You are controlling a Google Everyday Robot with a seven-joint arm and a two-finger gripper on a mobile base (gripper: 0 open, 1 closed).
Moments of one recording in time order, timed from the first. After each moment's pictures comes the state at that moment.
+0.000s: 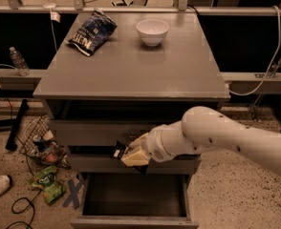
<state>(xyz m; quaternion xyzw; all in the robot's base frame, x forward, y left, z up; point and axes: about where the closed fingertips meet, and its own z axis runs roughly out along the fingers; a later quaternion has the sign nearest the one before) 0.487 0.025 0.679 -0.50 0.77 0.26 0.31</state>
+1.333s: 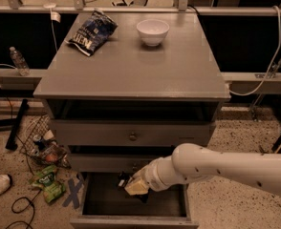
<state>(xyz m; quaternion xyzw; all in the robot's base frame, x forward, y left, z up) 0.458 0.017 0.534 -0.46 0.81 0.27 0.24</state>
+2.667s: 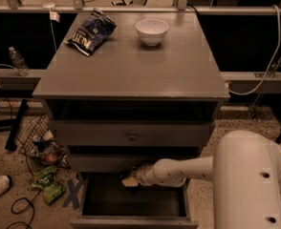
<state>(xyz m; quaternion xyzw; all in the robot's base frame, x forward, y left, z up) 0.594 0.040 0.324 -0.38 0.85 0.21 0.31</state>
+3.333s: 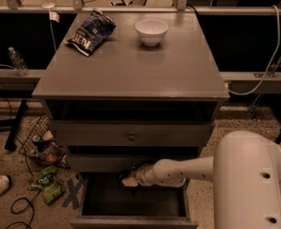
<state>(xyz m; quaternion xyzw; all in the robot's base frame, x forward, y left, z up) 0.593 0.040 0.323 -0.38 0.85 0.21 0.31</state>
